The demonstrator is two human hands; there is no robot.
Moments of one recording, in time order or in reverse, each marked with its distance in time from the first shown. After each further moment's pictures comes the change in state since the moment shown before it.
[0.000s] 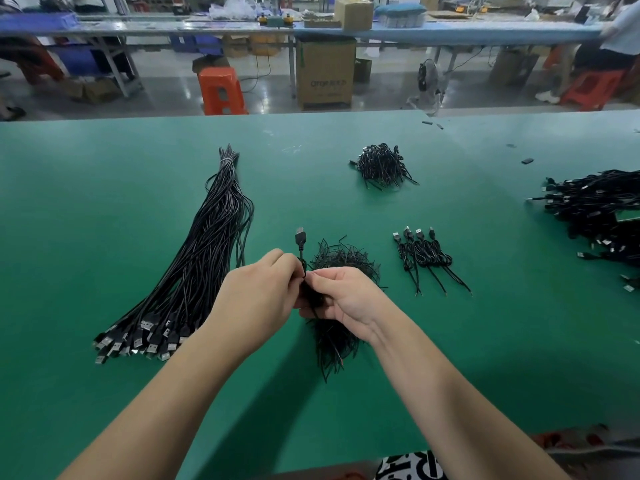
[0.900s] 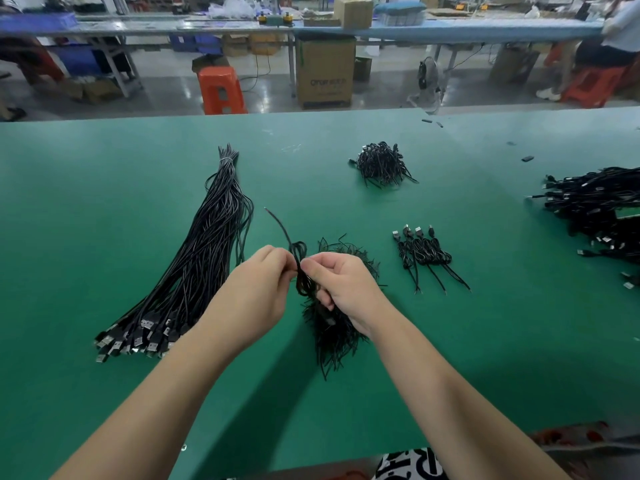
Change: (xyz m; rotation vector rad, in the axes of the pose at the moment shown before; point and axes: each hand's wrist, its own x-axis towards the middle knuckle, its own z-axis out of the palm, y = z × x) left_hand 0.000 -0.004 -0.003 -0.211 -0.027 -0.050; right_hand 0.008 0.002 -0.005 -0.272 0.106 -0.250
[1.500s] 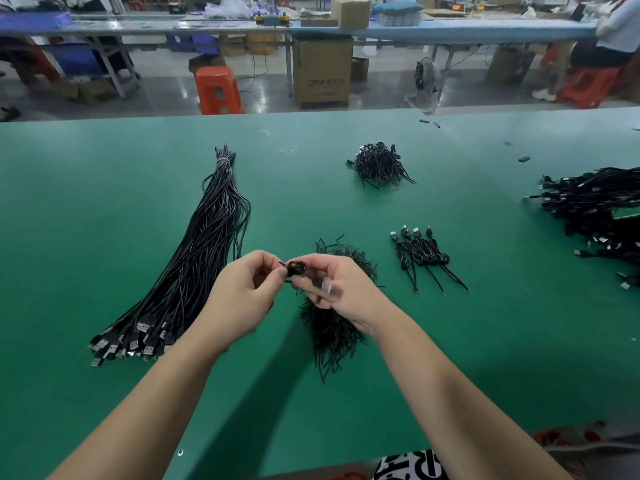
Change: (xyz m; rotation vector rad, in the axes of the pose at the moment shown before) left_hand 0.000 -0.018 0.010 -0.557 -0.001 -0.412; right_hand 0.005 0.002 -0.003 0.046 -0.177 0.005
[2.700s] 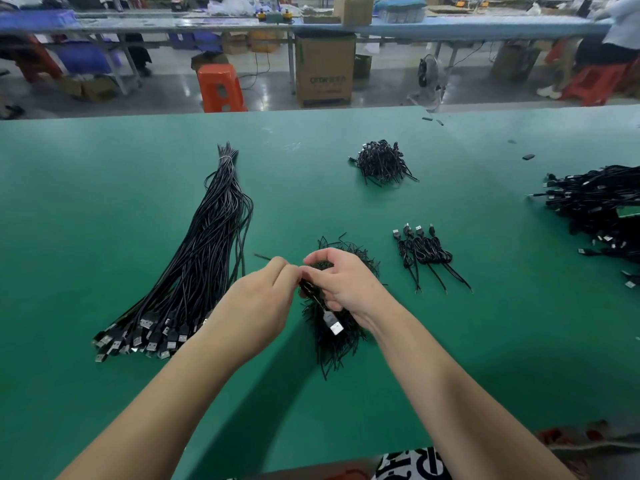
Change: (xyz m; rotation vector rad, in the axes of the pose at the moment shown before) left_hand -0.013 0.002 0.006 0.818 -0.052 0.604; right_hand 0.003 -0.001 -0.003 -0.055 0.138 0.136
